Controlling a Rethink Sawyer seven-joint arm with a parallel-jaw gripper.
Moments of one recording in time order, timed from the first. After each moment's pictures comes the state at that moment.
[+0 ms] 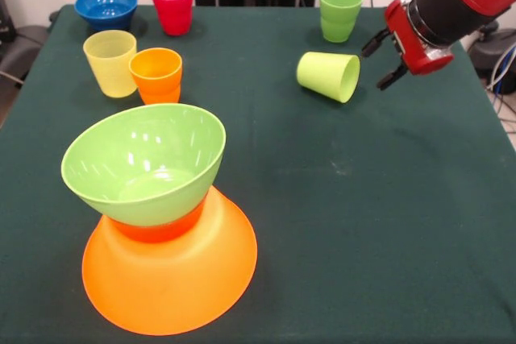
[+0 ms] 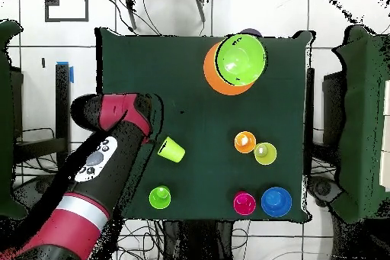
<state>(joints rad) 0.44 -0.12 -0.61 1.19 0.32 1.02 2.85</state>
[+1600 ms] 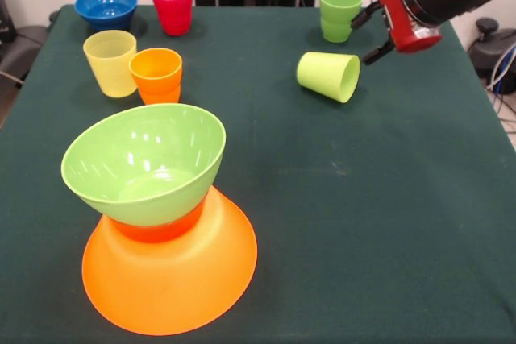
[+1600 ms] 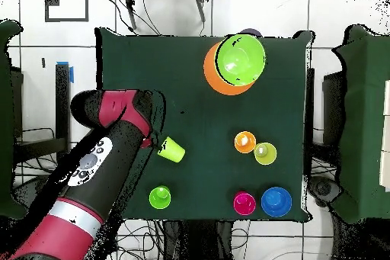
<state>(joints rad) 0.44 -0.12 -0.69 1.17 0.32 1.14 2.85</state>
